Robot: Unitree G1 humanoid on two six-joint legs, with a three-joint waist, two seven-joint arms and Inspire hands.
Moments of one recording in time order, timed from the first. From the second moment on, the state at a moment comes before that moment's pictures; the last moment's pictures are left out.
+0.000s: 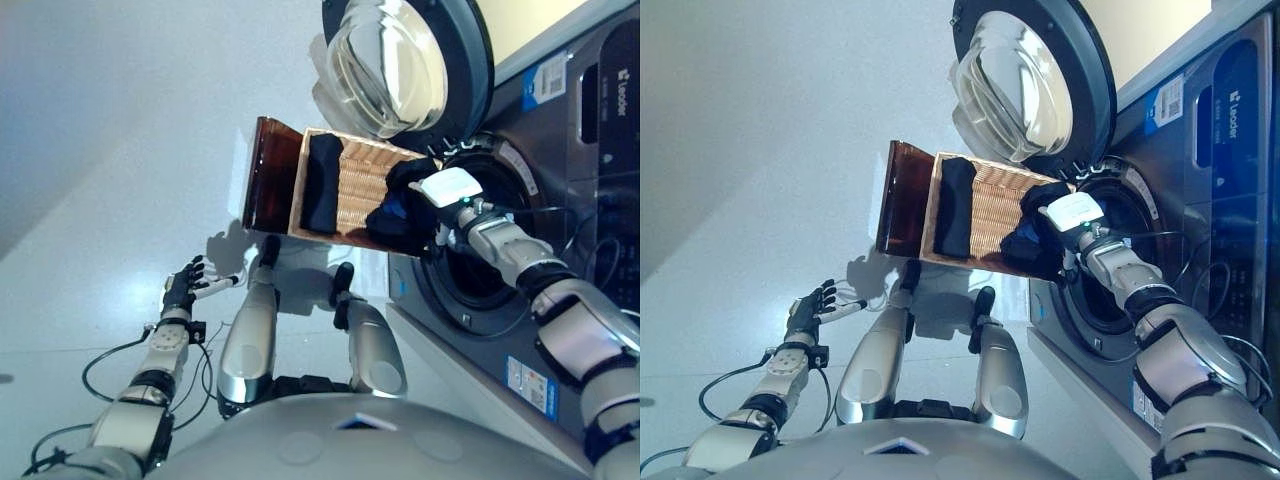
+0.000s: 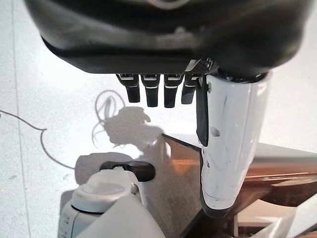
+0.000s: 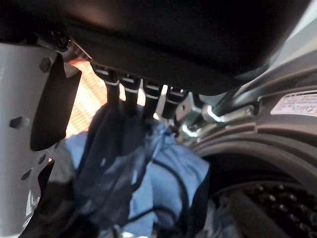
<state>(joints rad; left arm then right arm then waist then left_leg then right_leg) -0.11 0.33 -0.12 1.10 -0.19 -0.32 0.12 -0.69 -0.66 0.79 1.09 -0.89 -0.12 -0.27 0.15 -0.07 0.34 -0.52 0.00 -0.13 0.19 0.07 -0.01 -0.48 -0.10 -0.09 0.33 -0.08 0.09</state>
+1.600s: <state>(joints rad) -0.16 0.32 -0.18 0.92 -0.26 -0.34 0.22 -0.93 -0.60 0.90 1.37 -1.09 0.18 -0.47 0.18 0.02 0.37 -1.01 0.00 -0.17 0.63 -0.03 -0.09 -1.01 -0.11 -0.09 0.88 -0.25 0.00</state>
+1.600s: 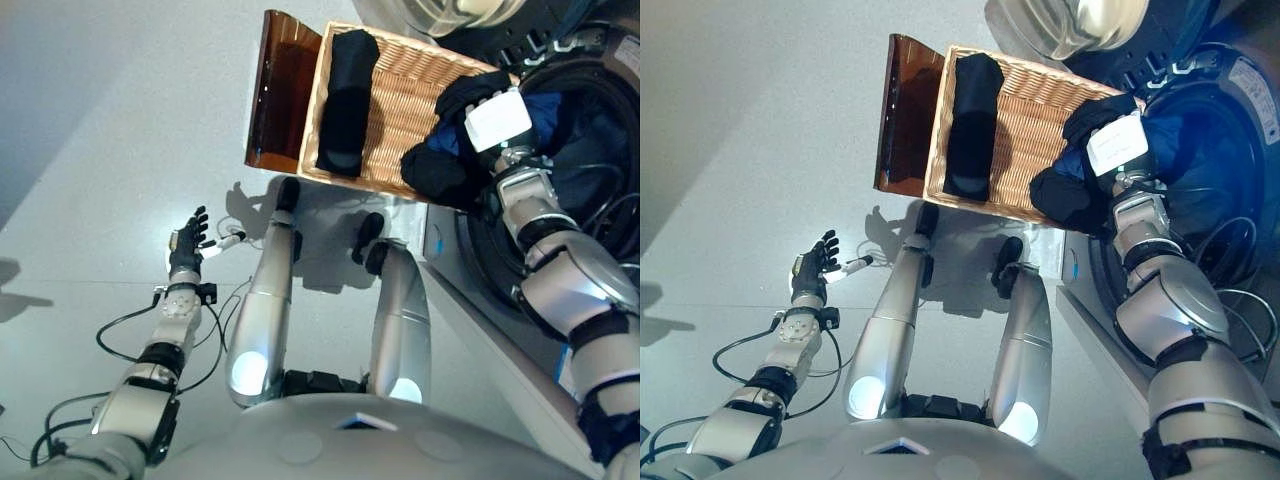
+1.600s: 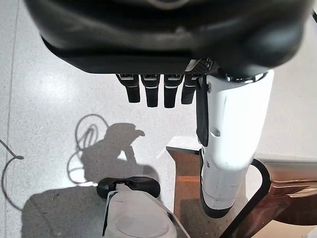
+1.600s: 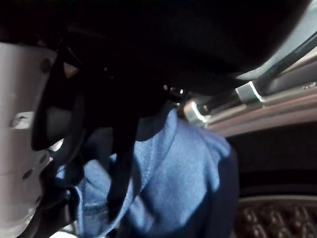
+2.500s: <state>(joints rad) -0.12 0.32 -0.18 0.90 -0.26 -0.33 0.23 -0.95 -0.51 0.54 1.43 -0.72 0.15 -0.55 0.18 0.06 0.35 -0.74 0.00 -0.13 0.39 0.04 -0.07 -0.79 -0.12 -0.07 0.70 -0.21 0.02</state>
